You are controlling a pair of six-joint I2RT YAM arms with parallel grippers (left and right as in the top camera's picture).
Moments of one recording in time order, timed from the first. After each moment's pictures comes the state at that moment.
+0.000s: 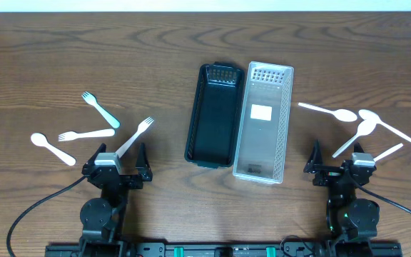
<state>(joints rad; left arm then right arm) -0.09 0.01 0.02 -0.12 -0.03 -0.14 0.06 0.01 0.01 -0.06 0.12 0.13</state>
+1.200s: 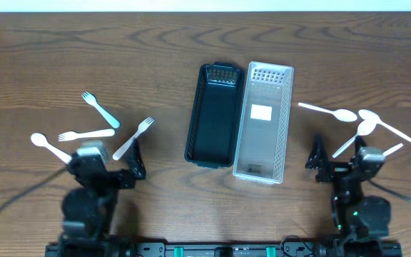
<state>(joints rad) -0.09 0.34 0.52 -0.47 -0.05 -0.25 0.06 0.23 0.24 -0.05 0.04 0.20</state>
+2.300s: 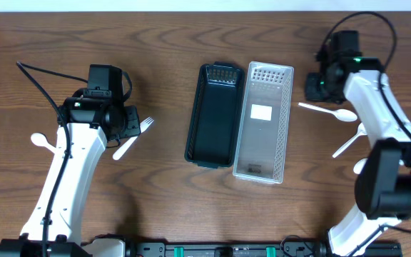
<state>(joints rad) -0.07 1.42 1.18 -1.03 -0.06 -0.25 0.01 1.89 1.44 -0.81 -0.04 0.10</state>
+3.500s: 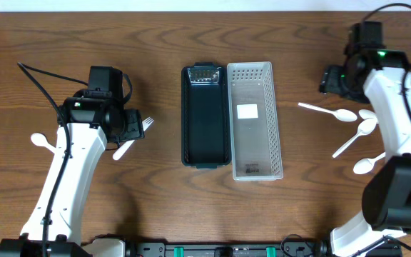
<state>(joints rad) -0.07 1.42 1.18 -1.07 -0.06 -0.25 -0.08 1.80 1.54 -1.00 0.10 0.25</state>
